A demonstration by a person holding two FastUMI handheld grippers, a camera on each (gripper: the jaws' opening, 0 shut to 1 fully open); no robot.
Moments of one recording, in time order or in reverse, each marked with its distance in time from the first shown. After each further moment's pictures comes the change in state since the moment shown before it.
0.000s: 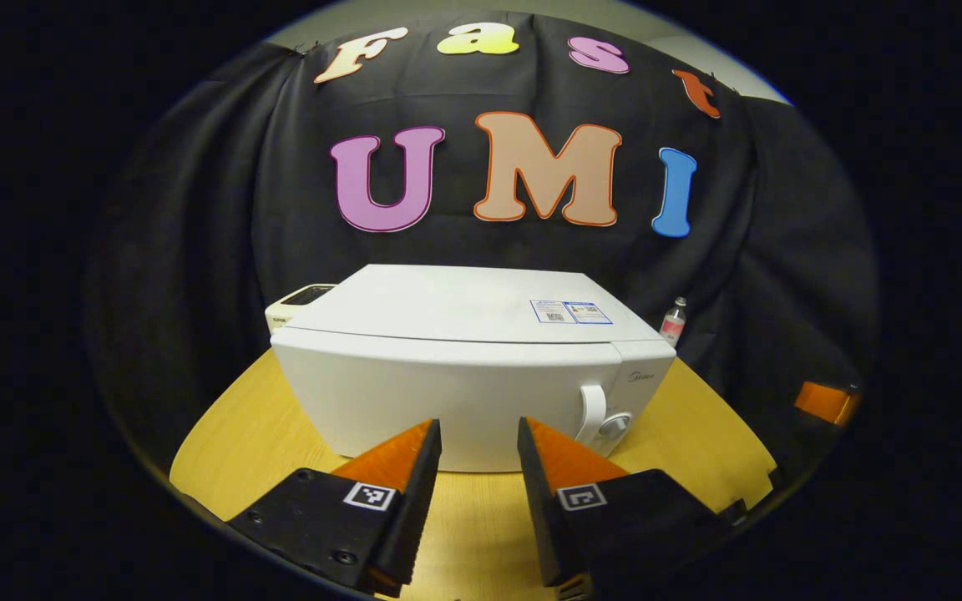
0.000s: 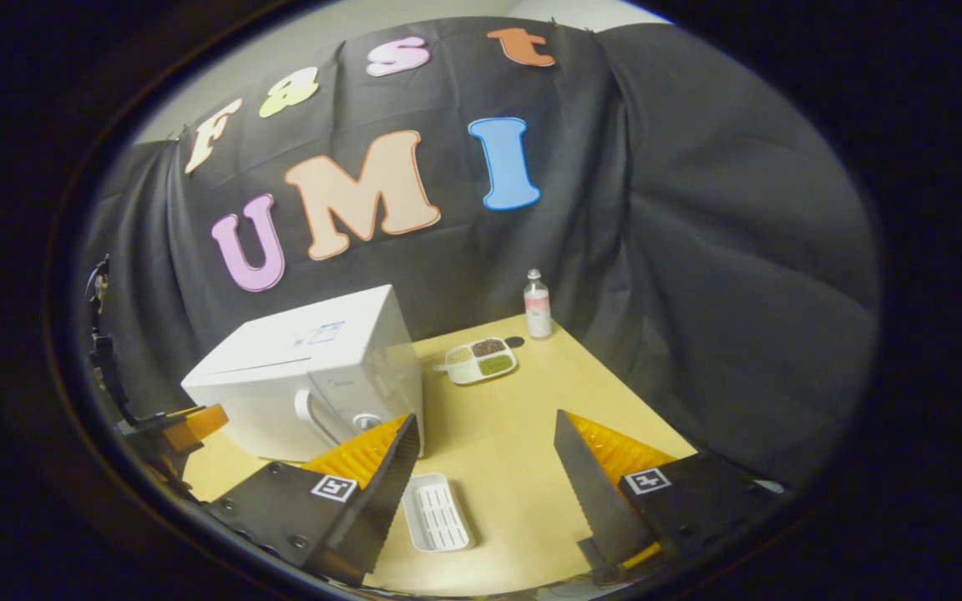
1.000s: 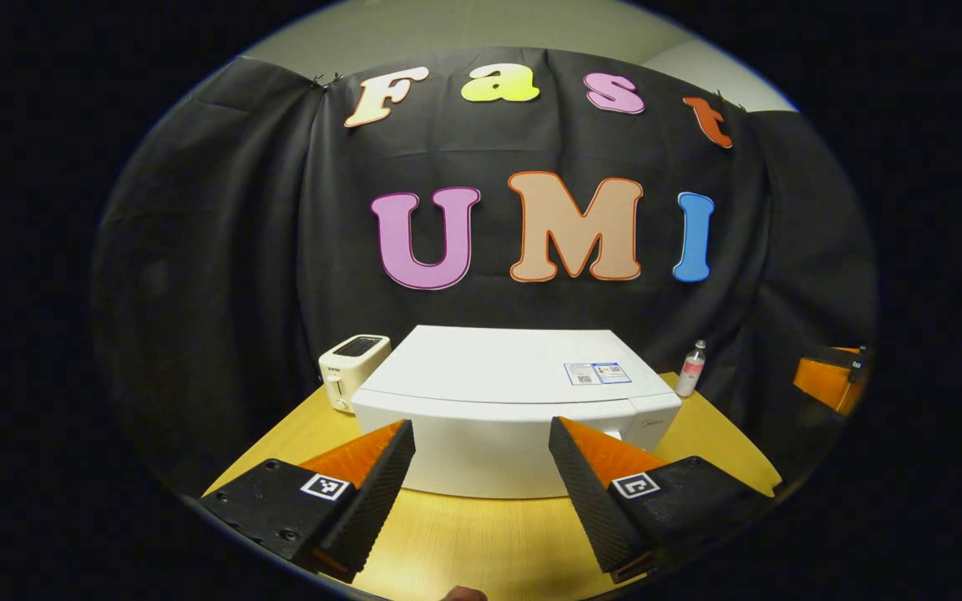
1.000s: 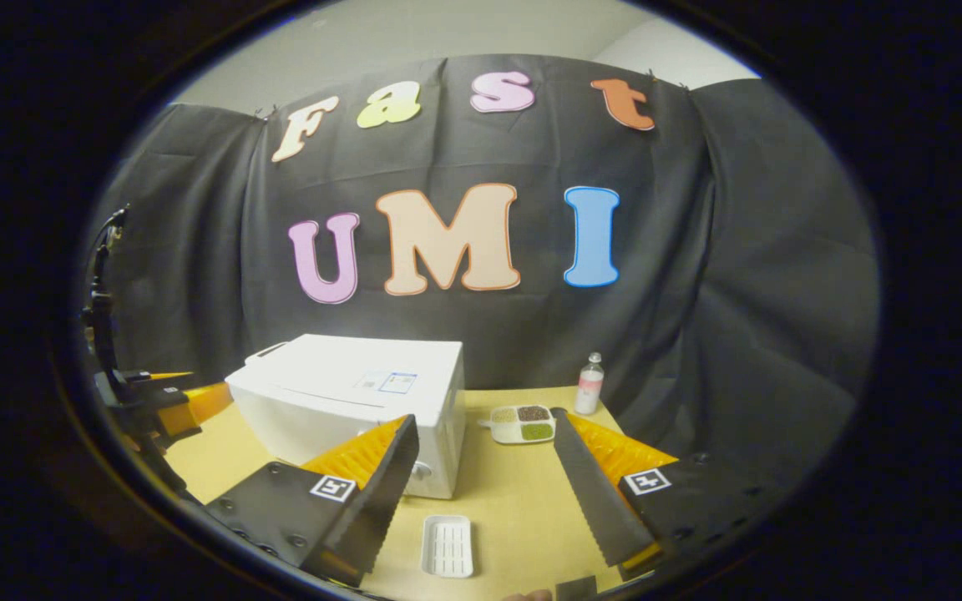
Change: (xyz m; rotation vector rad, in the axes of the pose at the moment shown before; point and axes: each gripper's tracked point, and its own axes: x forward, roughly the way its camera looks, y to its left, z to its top) left arm -0.049 0.033 0.068 0.021 -0.154 0.107; right arm -0.021 0.064 0.086 -0.192 -0.175 0.162
